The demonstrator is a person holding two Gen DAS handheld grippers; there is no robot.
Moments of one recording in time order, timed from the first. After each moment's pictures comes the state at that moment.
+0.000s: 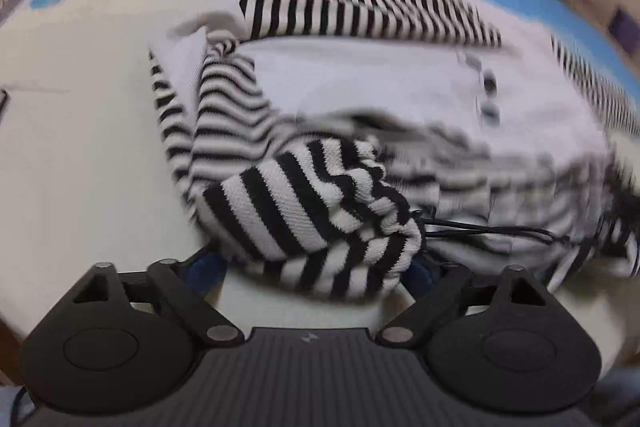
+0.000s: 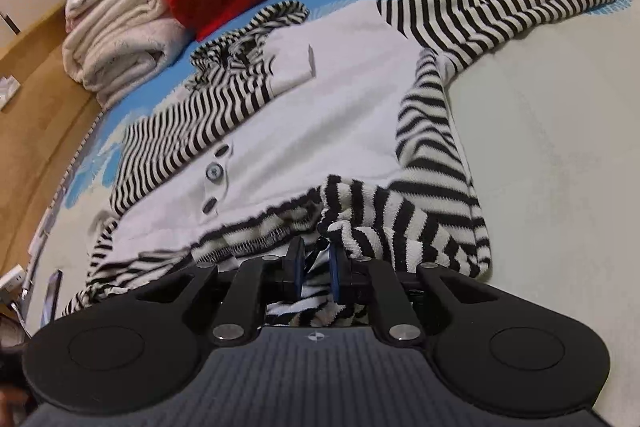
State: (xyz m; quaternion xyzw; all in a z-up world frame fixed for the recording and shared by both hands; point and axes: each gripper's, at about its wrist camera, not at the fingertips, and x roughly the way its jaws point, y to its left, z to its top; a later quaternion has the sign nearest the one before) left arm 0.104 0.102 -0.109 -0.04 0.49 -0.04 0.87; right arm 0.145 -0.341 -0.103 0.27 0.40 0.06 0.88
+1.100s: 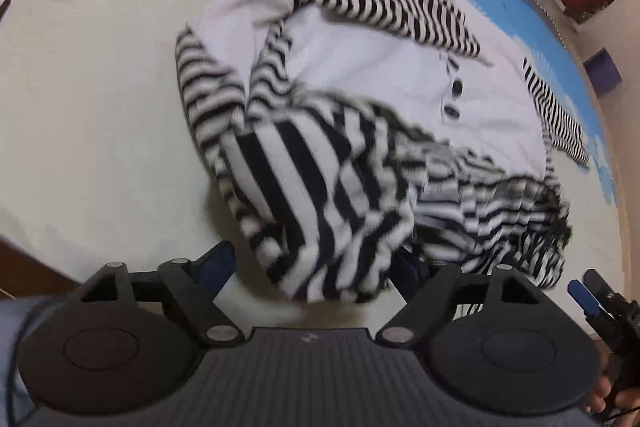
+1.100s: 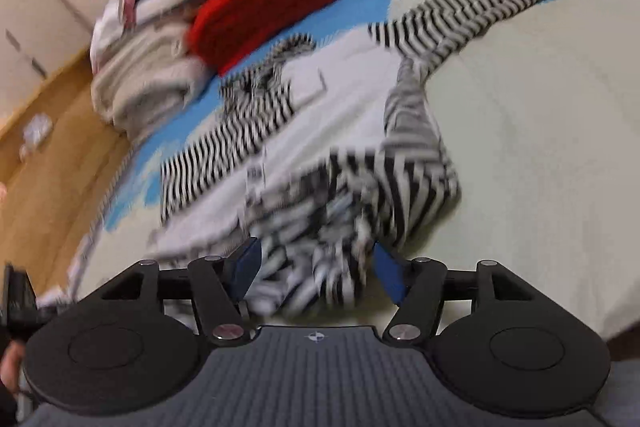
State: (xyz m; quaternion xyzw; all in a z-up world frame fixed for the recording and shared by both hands) left arm 0.080 0.142 -0.085 -0.15 0.57 -0.08 0.80; right arm 0.042 -0.338 -0.083 0.29 0.37 0.07 0.88
